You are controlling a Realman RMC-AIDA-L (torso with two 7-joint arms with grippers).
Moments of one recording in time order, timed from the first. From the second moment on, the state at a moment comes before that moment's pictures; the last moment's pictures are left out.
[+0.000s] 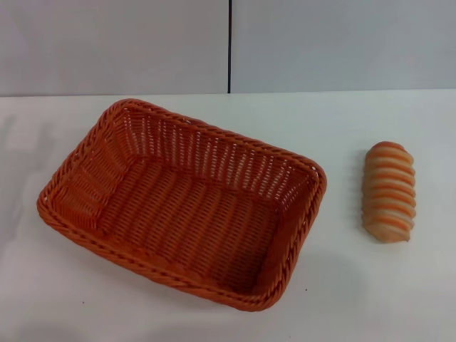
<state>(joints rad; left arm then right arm) -0.35 -2.06 0.46 -0.03 0.85 1.93 -0.80 0.27 2.07 0.47 -0.17 -1.25 -1.44 0.65</state>
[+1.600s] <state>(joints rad) -0.54 -1.96 0.79 1.10 2.08 1.52 -1.99 0.23 2.04 0.09 -0.27 -1.26 -1.43 0.91</state>
